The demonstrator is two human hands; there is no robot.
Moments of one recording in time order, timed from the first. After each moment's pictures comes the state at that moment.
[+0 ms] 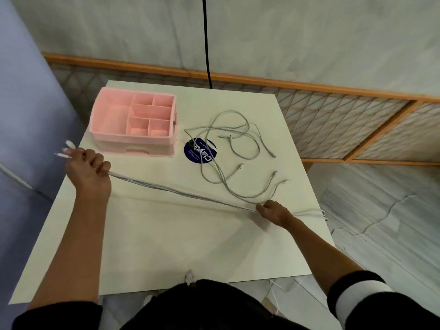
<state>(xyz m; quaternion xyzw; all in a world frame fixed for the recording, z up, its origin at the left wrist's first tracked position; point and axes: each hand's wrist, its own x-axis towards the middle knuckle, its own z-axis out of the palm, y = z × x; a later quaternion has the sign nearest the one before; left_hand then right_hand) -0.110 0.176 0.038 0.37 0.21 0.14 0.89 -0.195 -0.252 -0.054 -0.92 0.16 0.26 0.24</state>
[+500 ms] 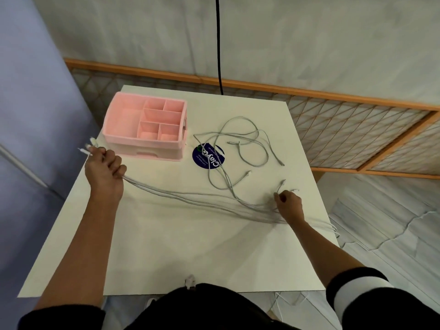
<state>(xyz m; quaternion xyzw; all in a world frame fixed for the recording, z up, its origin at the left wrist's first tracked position) -0.117 0.160 0.048 0.42 0.22 0.12 0.87 -0.165 -0.267 -0.058 -0.92 0.24 0.02 0.31</state>
